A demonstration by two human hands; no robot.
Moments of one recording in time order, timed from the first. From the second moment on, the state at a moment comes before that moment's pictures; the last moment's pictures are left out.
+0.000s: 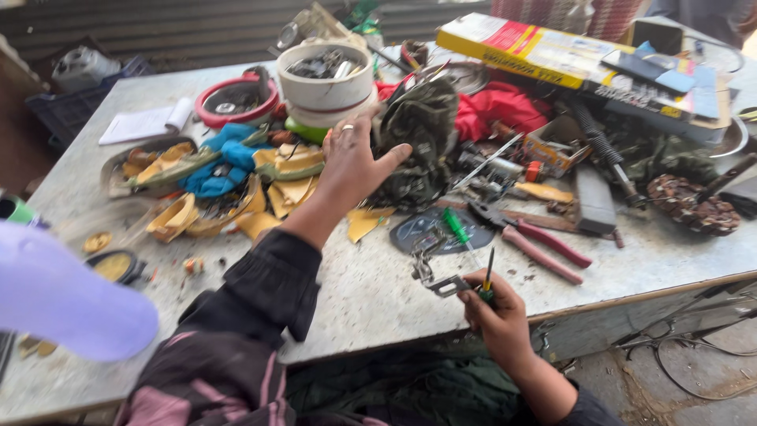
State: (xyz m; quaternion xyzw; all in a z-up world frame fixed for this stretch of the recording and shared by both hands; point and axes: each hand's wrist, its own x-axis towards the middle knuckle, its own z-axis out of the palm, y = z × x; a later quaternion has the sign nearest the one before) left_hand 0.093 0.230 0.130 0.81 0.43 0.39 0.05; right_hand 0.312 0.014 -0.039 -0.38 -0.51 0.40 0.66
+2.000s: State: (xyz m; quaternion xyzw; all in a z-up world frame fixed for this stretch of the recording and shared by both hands) left_hand -0.023 -0.016 0.040 0.30 0.05 0.58 0.76; right_hand 0.182 -0.059 0.034 -0.34 -0.81 0.11 0.46
